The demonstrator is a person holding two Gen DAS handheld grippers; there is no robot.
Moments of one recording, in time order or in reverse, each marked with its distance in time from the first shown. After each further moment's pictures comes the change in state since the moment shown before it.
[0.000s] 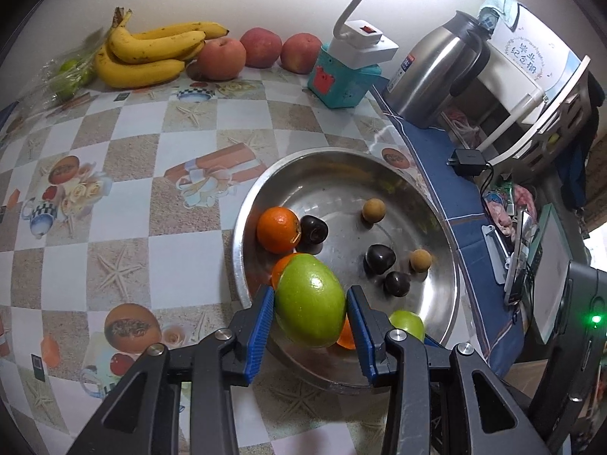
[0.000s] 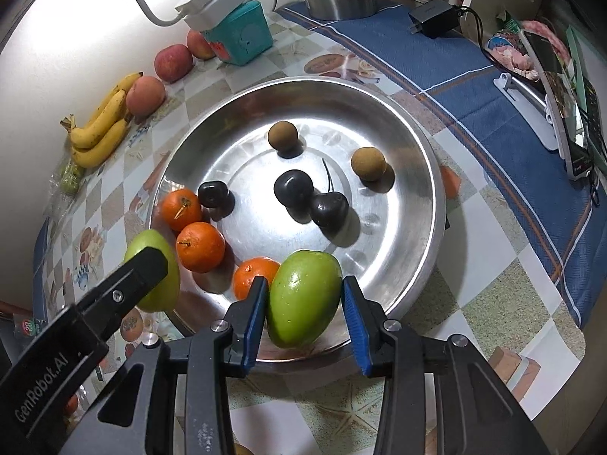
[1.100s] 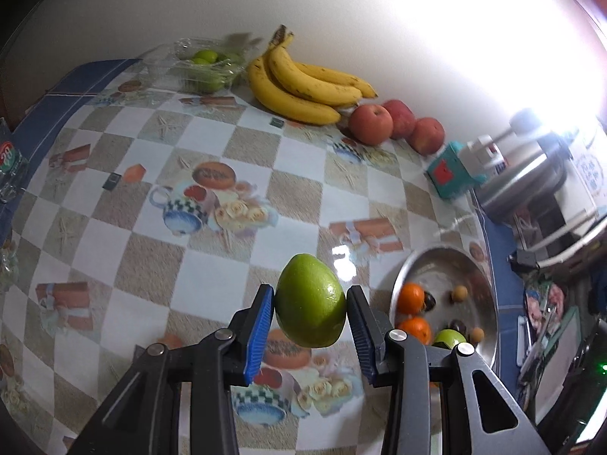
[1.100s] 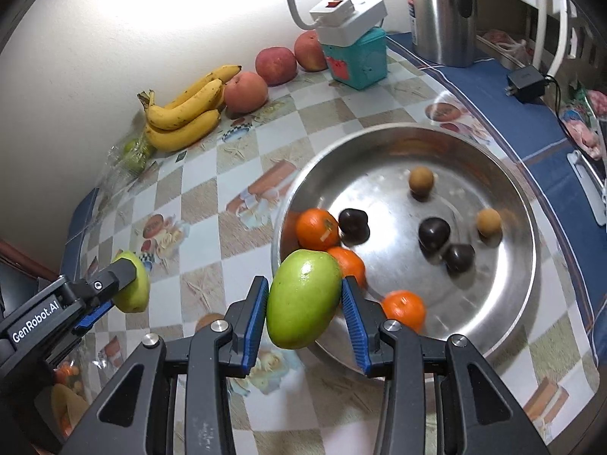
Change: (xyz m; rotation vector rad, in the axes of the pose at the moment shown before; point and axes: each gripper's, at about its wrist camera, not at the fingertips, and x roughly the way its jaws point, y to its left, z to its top) left arm -0.074 0.108 0.007 -0.289 -0.143 0.161; right arm -0.015 0.088 0.003 -0.179 -0.069 0.141
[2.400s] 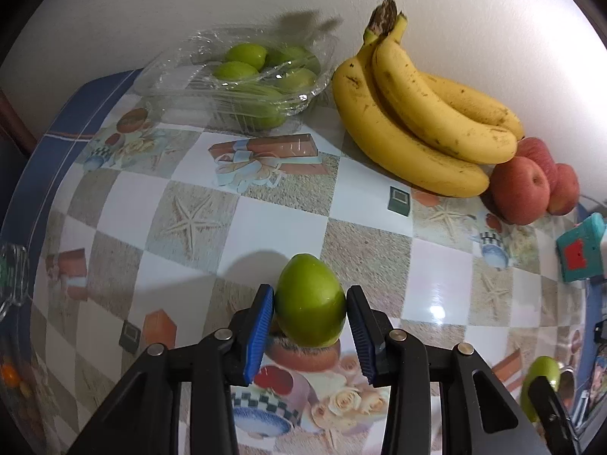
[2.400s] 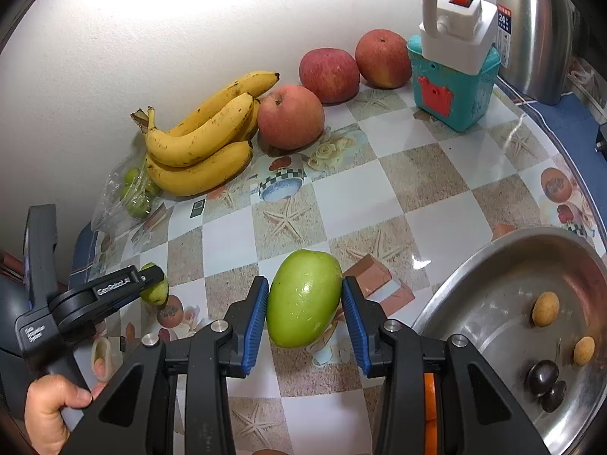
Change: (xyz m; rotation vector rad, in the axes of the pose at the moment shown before) left arm 0.121 0.076 0.156 -0.021 0.088 0.267; right arm 0.097 0.065 0.104 -0.007 0.027 0.069
